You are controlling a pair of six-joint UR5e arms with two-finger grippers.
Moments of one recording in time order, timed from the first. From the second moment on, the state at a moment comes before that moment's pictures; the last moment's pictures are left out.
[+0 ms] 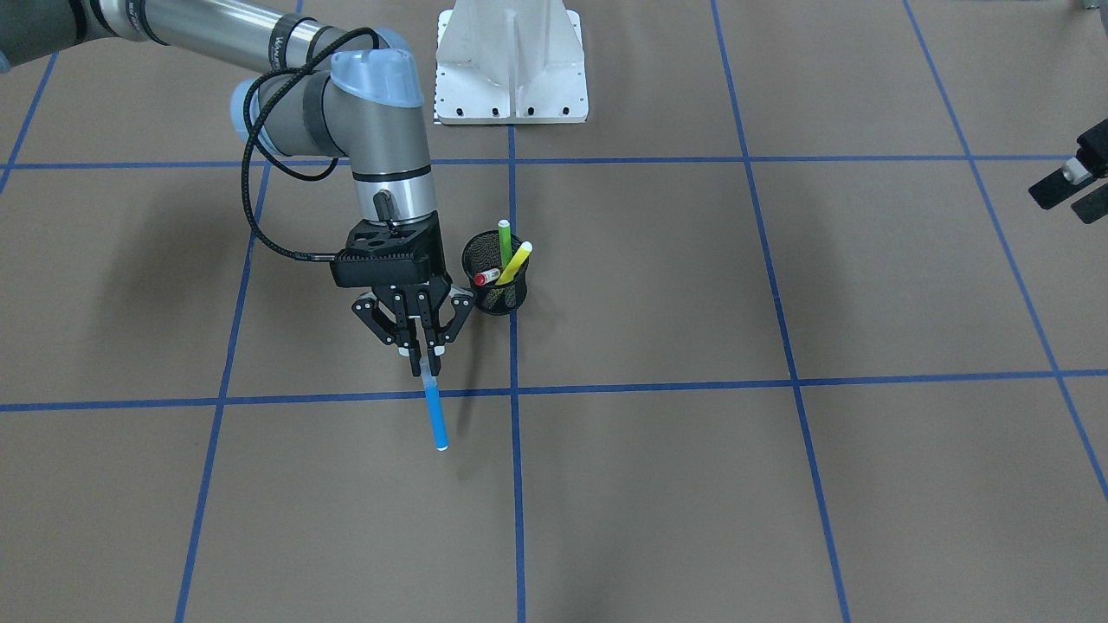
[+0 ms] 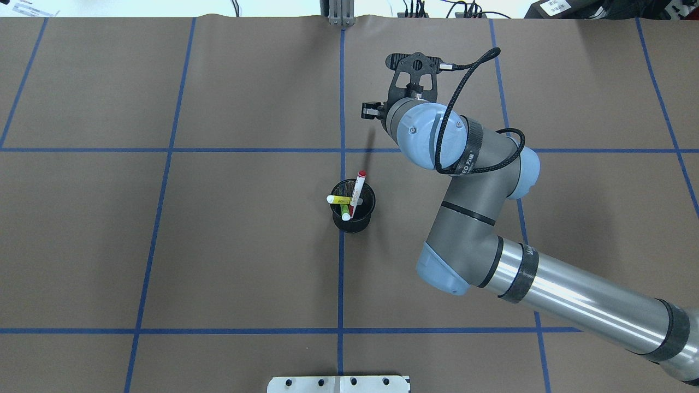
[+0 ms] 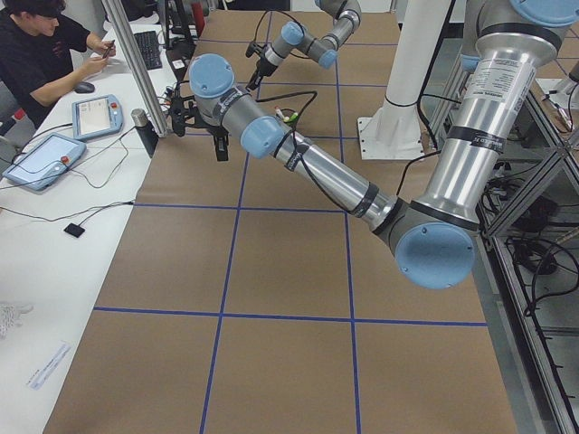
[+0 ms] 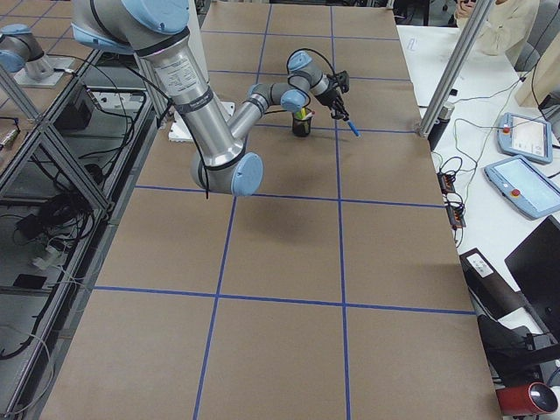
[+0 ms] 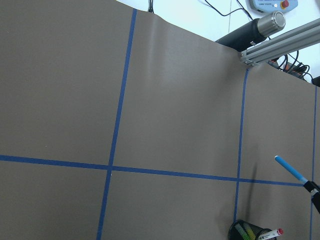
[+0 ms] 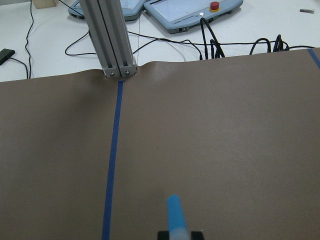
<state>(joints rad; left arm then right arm) -1.46 -1.92 -1.83 -1.75 -2.72 -0.92 0.57 -0.90 1.59 -1.22 1.32 1.24</state>
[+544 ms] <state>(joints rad) -1.44 -1.93 -1.83 -1.75 -2.71 -0.95 0.56 -0.90 1.56 -1.18 1.33 1.22</state>
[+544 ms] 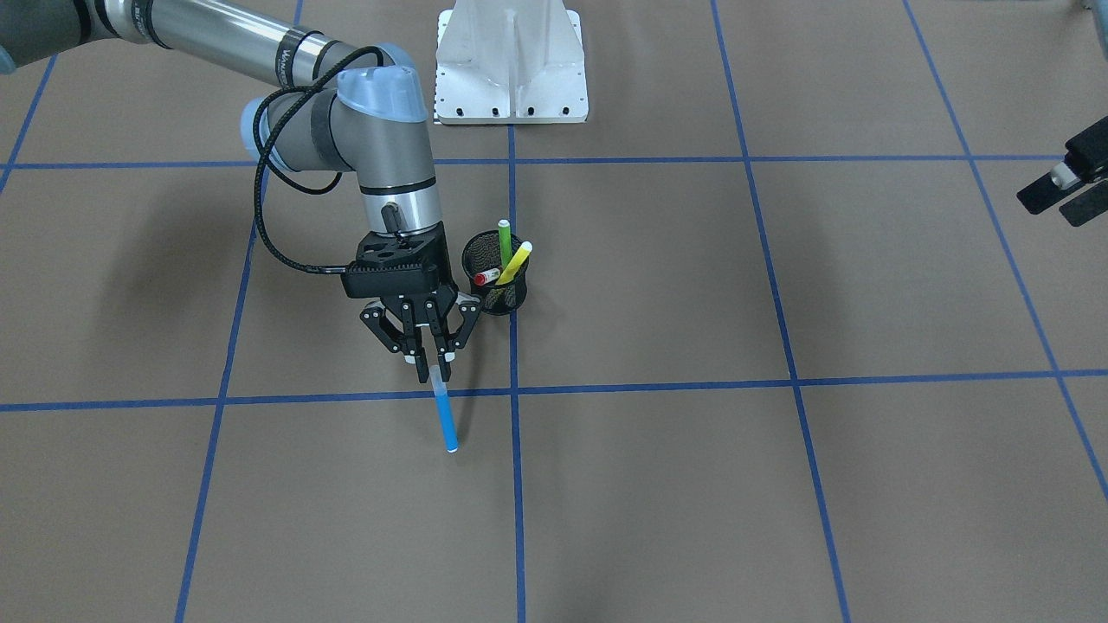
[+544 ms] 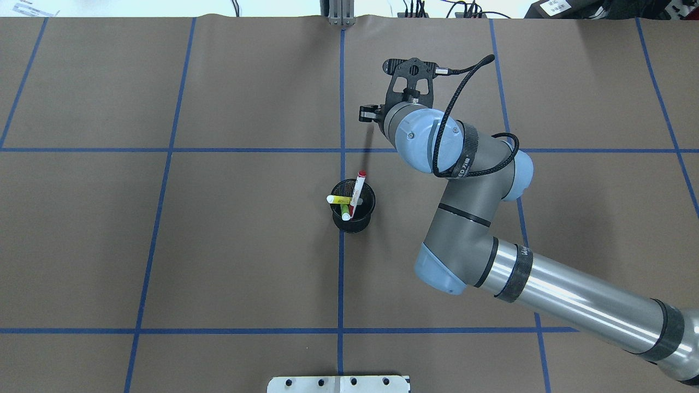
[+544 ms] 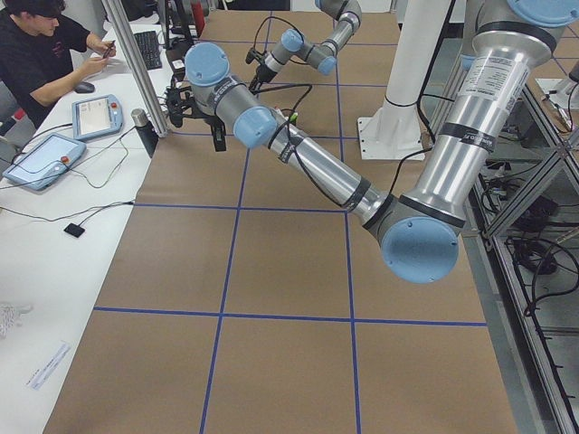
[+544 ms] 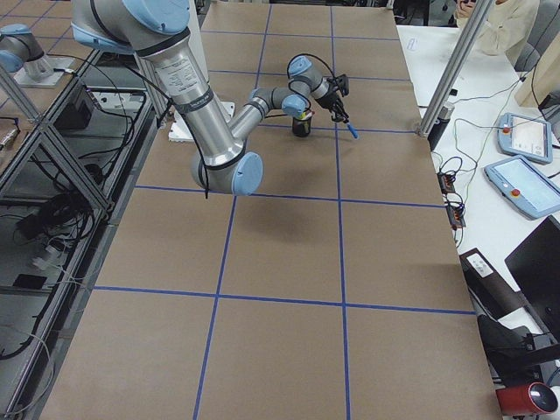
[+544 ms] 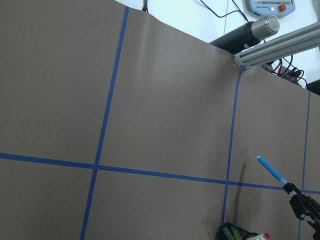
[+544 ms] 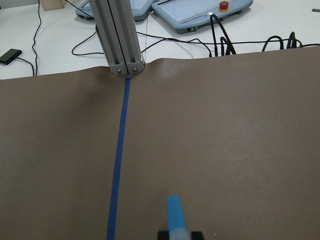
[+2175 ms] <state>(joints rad) -0.88 -2.30 -1.79 -1.69 -2.05 -1.15 0.94 -0.93 1.55 -1.30 2.09 0.88</state>
